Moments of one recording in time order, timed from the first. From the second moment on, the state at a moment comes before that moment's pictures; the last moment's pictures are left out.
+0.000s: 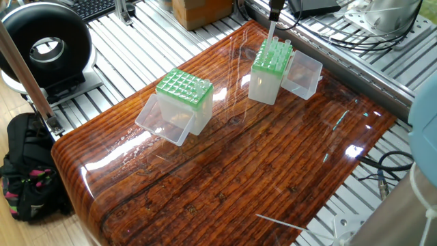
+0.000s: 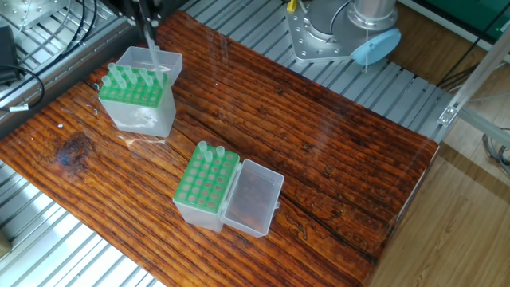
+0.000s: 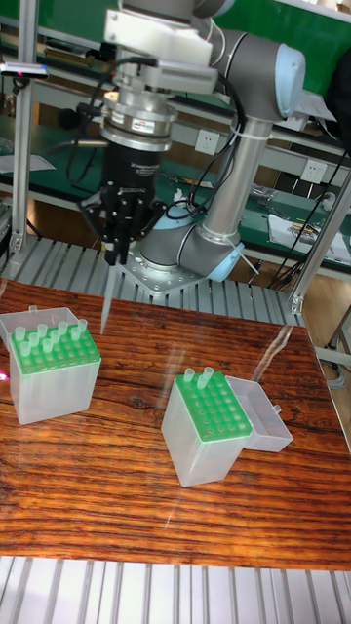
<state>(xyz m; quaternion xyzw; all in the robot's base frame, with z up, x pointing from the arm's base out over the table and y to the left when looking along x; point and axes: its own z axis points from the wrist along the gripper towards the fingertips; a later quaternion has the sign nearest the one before) 0.511 -0.107 0.291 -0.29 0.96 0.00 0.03</state>
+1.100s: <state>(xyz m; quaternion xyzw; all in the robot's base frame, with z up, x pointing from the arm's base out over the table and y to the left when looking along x) 0.538 -0.145 0.282 -0.32 0.94 -0.02 0.04</state>
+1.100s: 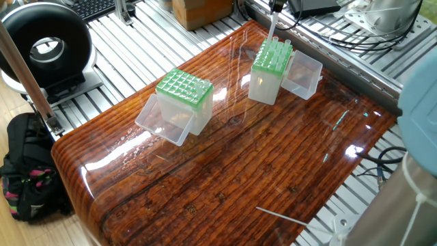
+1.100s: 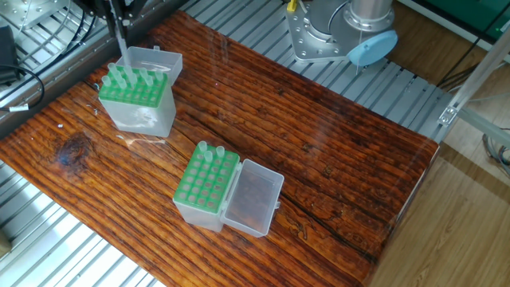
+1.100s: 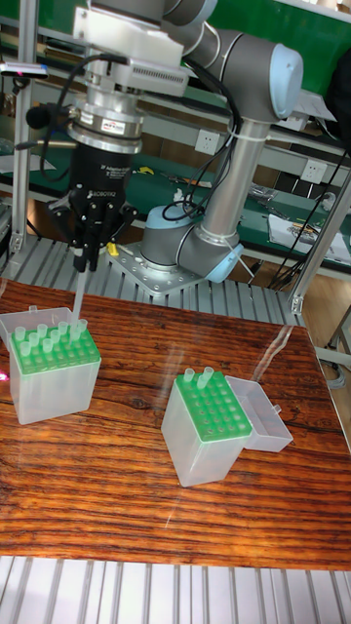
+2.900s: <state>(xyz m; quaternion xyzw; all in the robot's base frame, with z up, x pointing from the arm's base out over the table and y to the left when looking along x) 0.528 -0.150 0.267 -0.33 0.94 0.00 0.03</state>
